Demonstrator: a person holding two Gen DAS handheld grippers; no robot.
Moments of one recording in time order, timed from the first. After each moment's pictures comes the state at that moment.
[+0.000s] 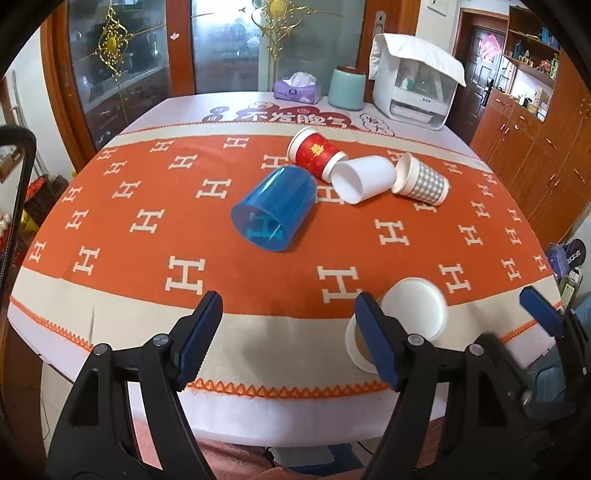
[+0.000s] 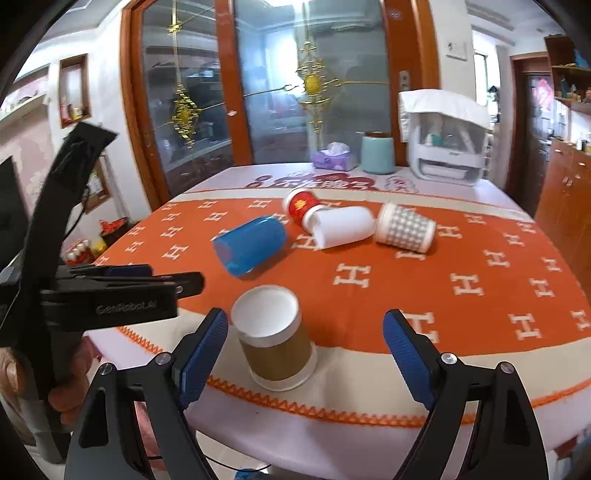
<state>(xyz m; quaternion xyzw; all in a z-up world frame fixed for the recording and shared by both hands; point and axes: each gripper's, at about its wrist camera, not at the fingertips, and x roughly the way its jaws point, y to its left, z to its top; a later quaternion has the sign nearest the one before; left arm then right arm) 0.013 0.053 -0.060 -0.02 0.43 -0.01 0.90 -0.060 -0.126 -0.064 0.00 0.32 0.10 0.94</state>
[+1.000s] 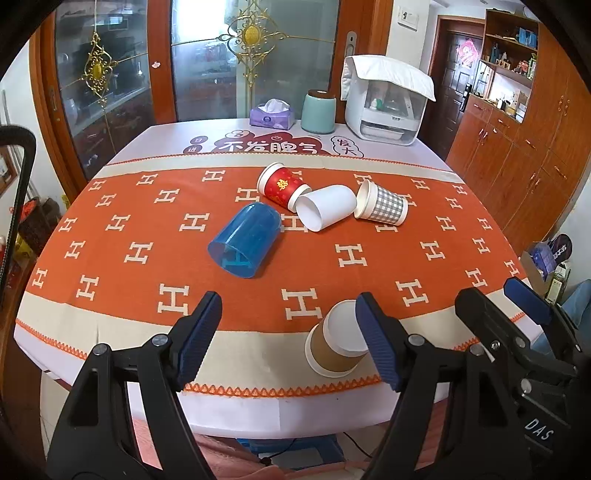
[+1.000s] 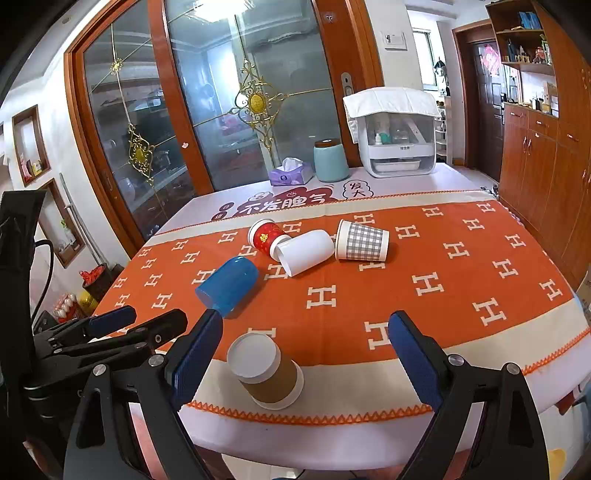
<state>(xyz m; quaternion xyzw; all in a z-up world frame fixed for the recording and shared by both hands) -0.006 0.028 -0.003 -0.02 0.40 -0.05 0.92 -0.055 -0.149 0.003 0.07 0.33 0.04 0.94</state>
